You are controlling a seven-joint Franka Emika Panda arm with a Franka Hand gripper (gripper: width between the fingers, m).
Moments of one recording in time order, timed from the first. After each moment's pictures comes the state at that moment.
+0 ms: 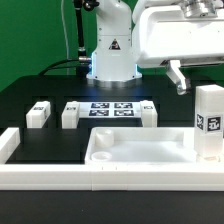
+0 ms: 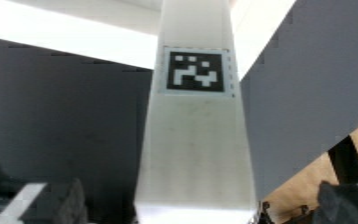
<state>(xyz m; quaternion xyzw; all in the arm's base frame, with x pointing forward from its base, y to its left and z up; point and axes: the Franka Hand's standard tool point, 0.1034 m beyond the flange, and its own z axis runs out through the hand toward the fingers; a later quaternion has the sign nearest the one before) 0.637 0.100 0.131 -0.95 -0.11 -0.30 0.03</state>
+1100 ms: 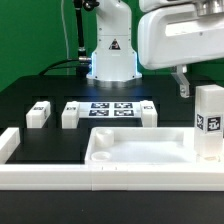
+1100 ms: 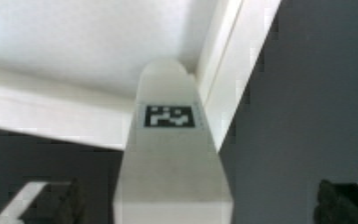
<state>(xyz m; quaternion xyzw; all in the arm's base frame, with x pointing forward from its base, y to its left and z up) 0.634 0.103 0.128 -0.99 -0.12 -0.03 0.06</state>
